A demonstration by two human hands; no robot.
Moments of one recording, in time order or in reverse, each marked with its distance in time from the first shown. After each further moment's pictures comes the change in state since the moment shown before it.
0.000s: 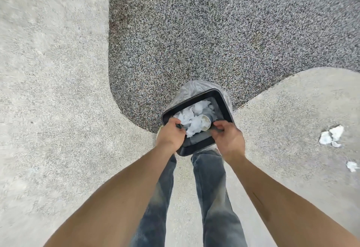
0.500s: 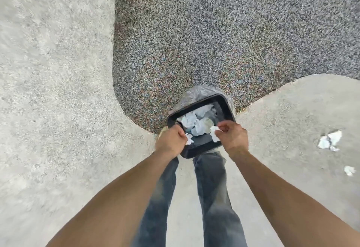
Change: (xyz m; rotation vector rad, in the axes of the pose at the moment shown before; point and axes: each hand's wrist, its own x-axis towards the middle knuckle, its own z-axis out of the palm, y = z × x) left_hand -0.014 -0.011 -0.021 0.025 -0.048 0.050; right_hand 0.009 -0.027 -0.011 0.020 -0.009 0.092
